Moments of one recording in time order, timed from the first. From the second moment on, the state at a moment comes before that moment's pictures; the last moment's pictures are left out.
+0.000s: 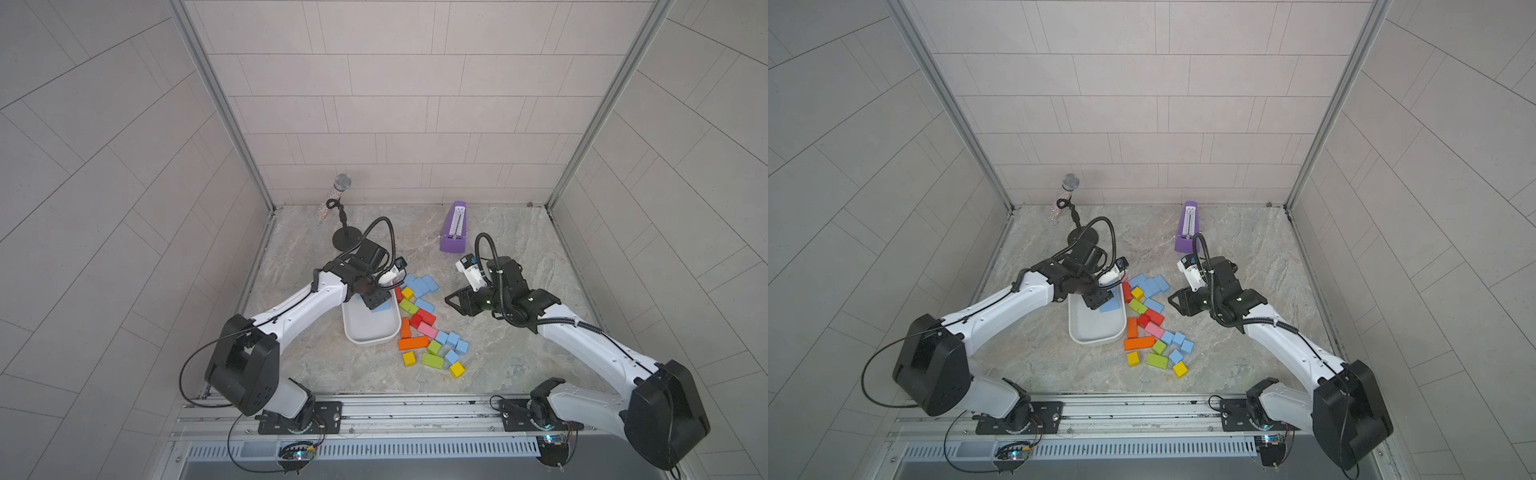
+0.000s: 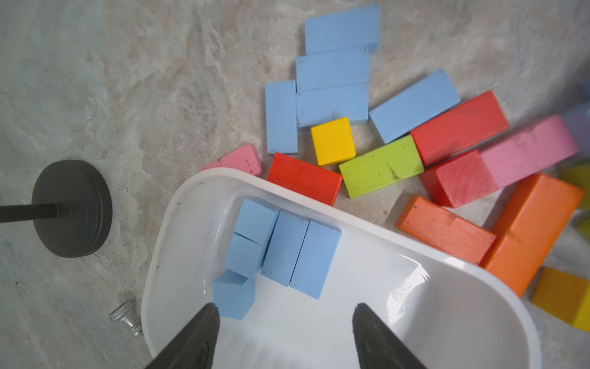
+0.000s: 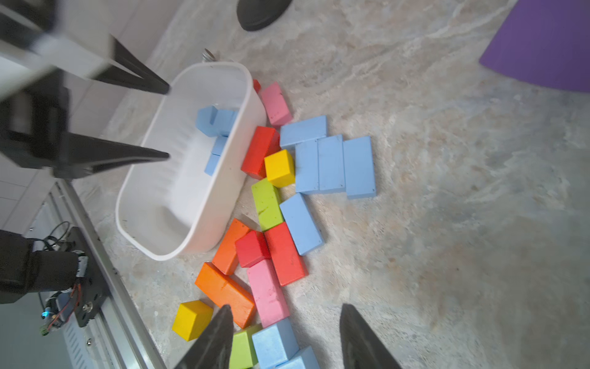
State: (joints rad) left arm -0.52 1.46 1.09 -0.68 0.03 0.47; right arm 0.42 1.20 0.77 -0.38 -0.37 0.18
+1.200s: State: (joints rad) left arm -0.25 1.33 0.98 -0.63 0.24 0.29; right arm 0.57 2.04 1.44 -0.64 0.08 0.05
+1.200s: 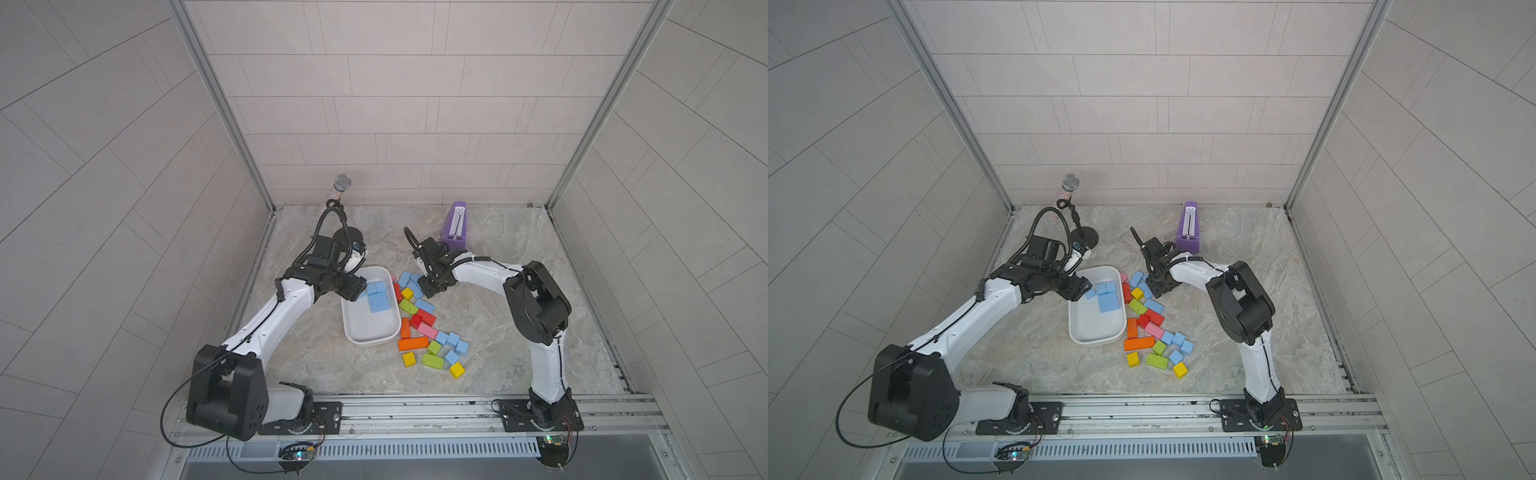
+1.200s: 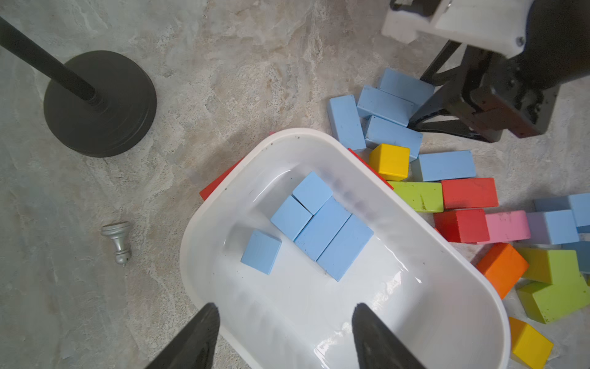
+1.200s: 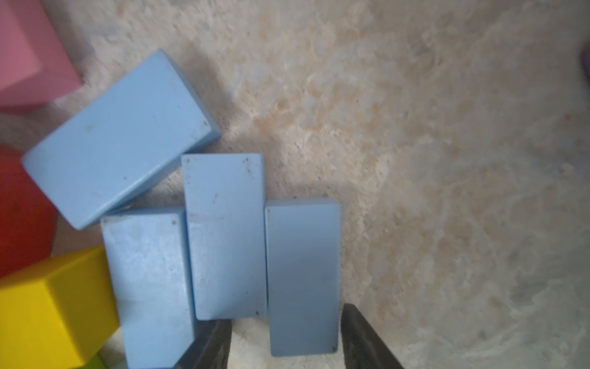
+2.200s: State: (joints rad) left arm -0.16 1.35 0.92 -0.53 0.45 0.12; right arm 0.72 1.61 1.27 -0.58 -0.06 -0.22
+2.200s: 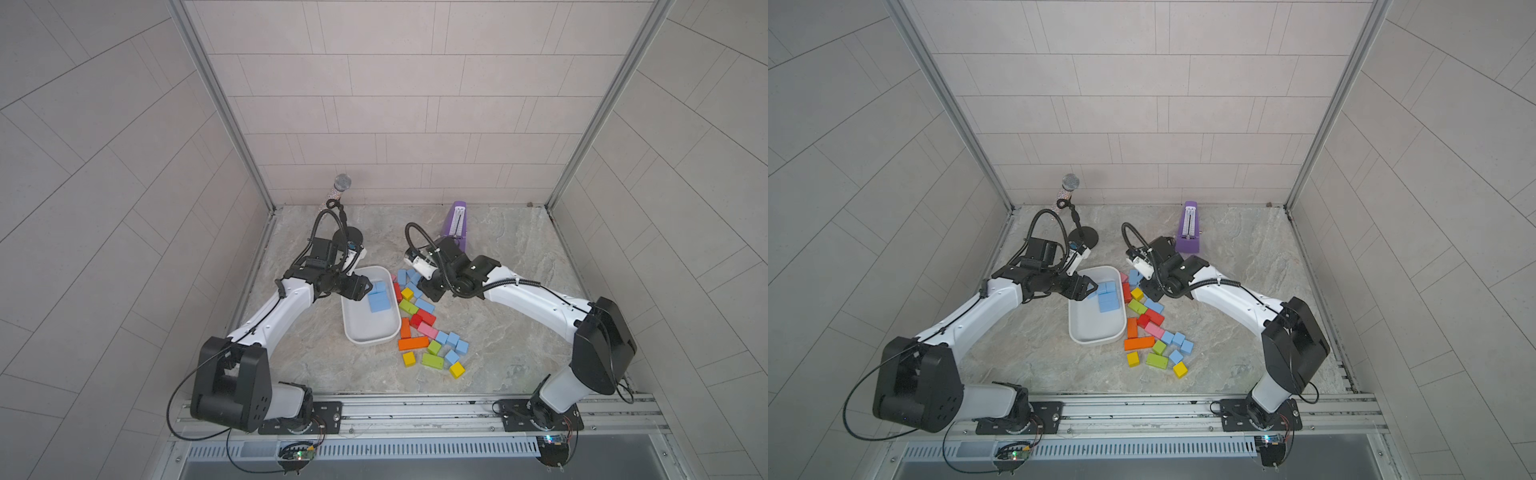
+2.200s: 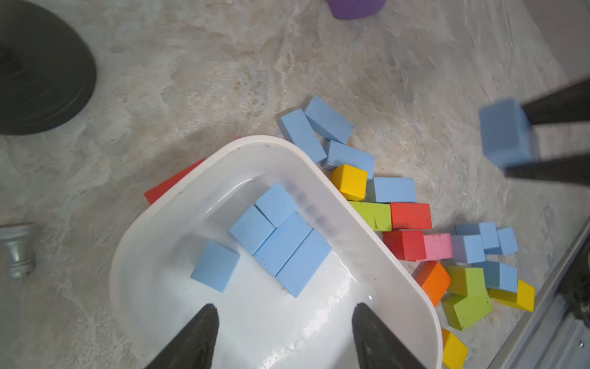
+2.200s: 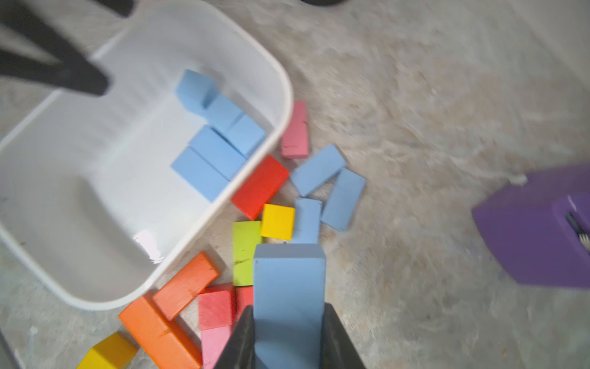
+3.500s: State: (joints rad) left arm 0.30 1.20 0.80 -0.37 0.57 -0.17; right arm 0.95 2.38 2.08 -0.80 -0.08 -0.71
